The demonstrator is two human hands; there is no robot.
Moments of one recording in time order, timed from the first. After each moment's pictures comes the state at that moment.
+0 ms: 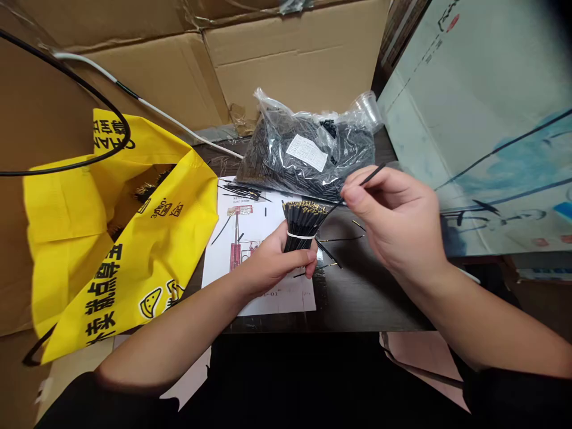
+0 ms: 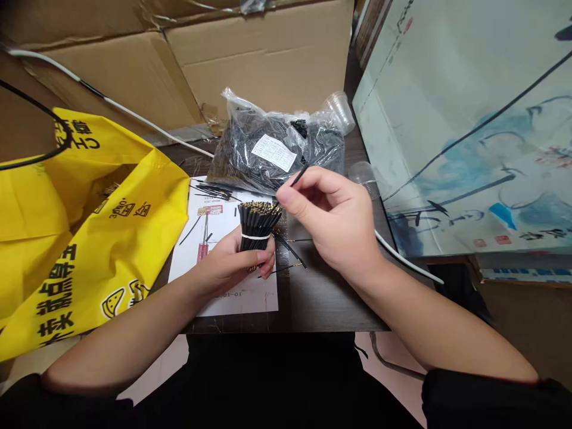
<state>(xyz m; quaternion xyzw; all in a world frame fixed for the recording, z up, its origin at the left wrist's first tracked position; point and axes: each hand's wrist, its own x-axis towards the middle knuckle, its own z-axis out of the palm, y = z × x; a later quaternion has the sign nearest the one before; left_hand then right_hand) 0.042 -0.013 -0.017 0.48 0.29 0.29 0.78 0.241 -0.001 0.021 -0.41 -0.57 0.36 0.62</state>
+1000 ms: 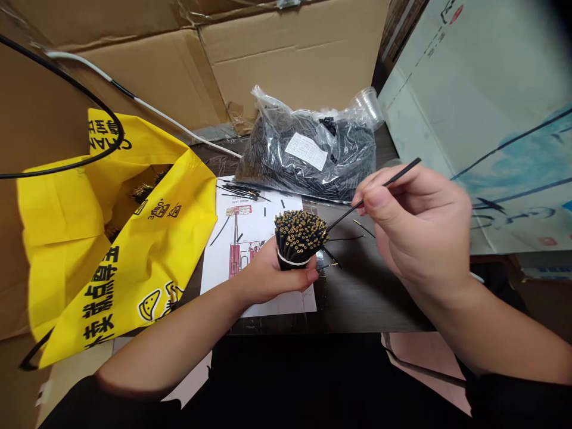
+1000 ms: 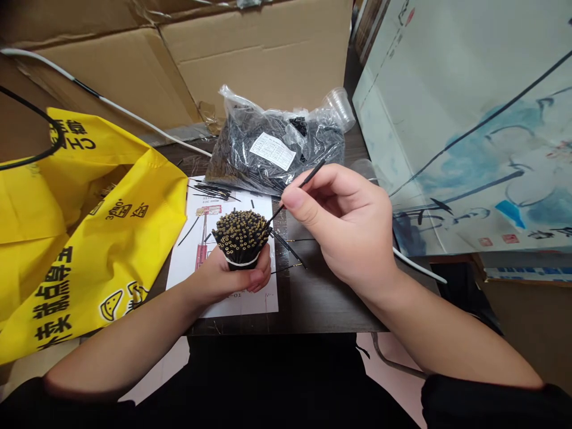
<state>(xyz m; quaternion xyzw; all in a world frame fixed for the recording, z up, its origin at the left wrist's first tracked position) 0.037 -0.021 -0.015 0.48 0.25 0.27 0.80 0.241 -0.014 0.031 -0.39 -0.53 0.37 0.66</state>
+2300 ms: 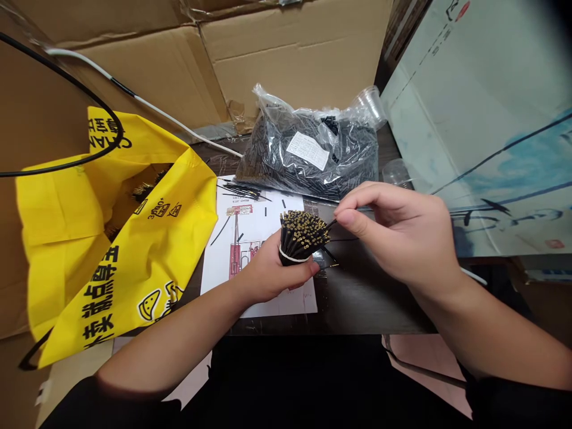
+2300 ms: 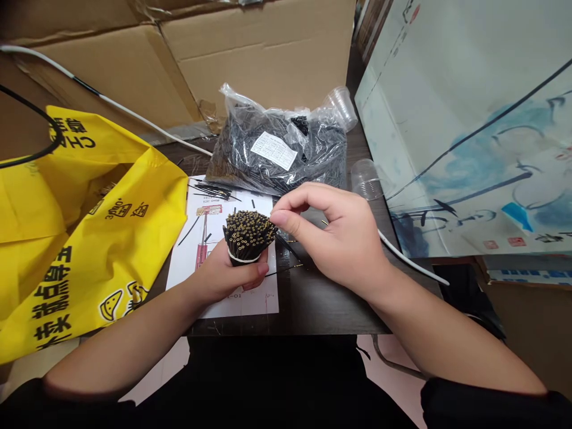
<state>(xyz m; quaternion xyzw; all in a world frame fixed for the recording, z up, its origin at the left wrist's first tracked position) 0.036 -0.021 -0.012 0.49 0.36 0.26 0.75 0.251 -0.016 0.029 -0.44 -0.67 0.30 0.51</state>
